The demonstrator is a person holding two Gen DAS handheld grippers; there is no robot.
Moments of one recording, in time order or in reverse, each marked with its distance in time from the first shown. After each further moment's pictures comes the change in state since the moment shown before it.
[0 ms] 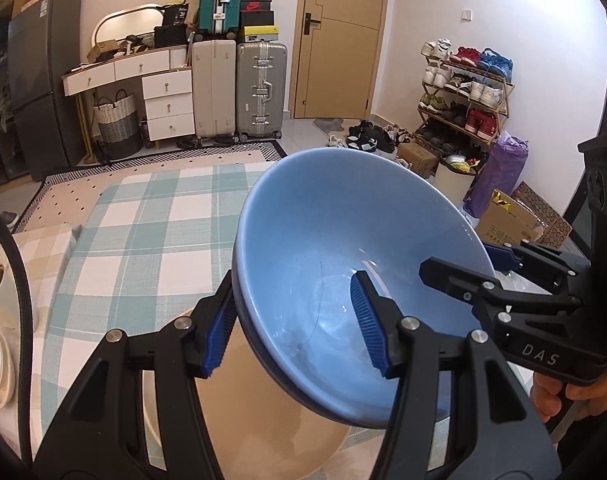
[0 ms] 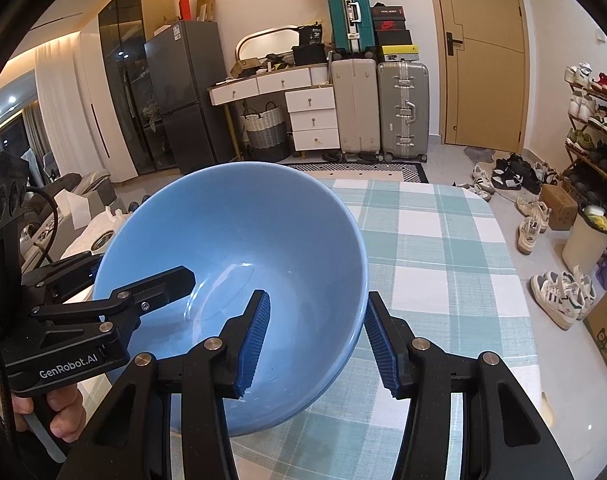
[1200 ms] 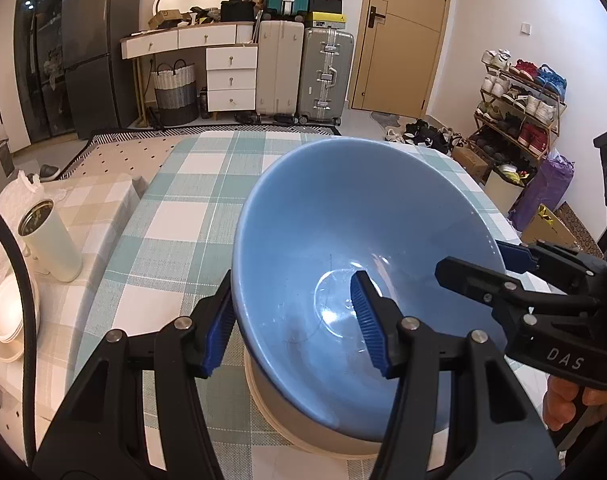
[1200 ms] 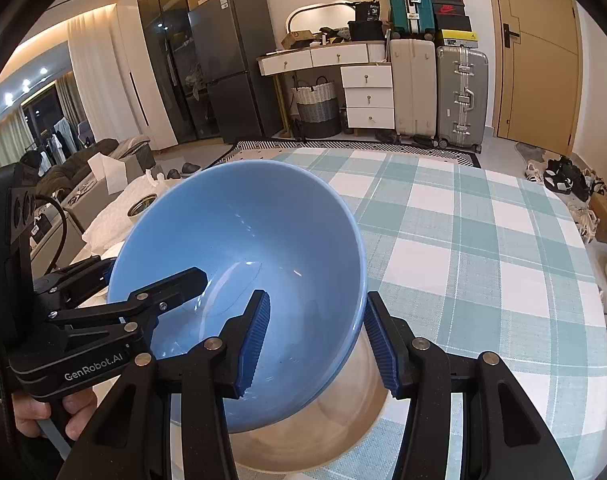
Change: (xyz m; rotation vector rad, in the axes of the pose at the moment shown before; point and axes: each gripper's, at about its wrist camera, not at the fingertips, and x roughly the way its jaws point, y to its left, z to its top) left arm -0.023 0.121 -0.064 -0.149 0.054 0.162; right arm 0.063 0.095 -0.005 -0.086 0.091 0.137
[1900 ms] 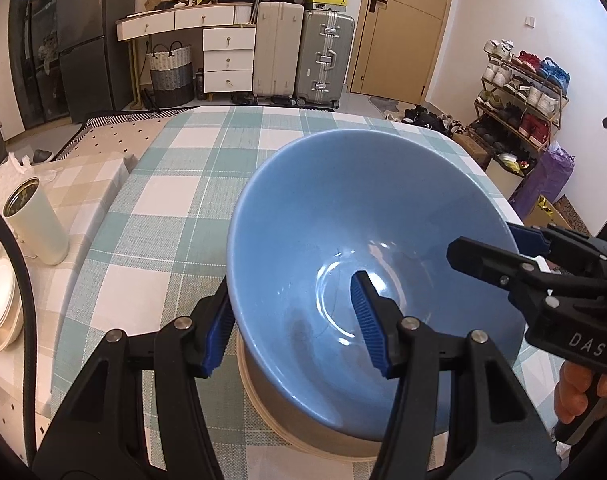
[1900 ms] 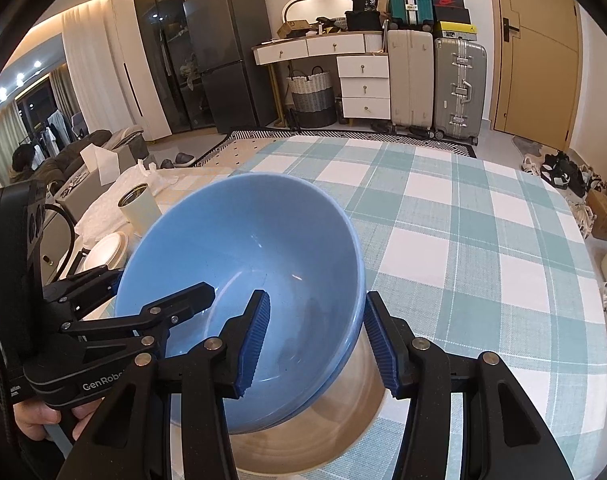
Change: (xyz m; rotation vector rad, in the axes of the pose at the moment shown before) left arm 0.052 0.006 -0.011 -0.010 0.063 -0.018; right arm 0.013 -0.003 -0.002 -0.008 0.035 -0.022
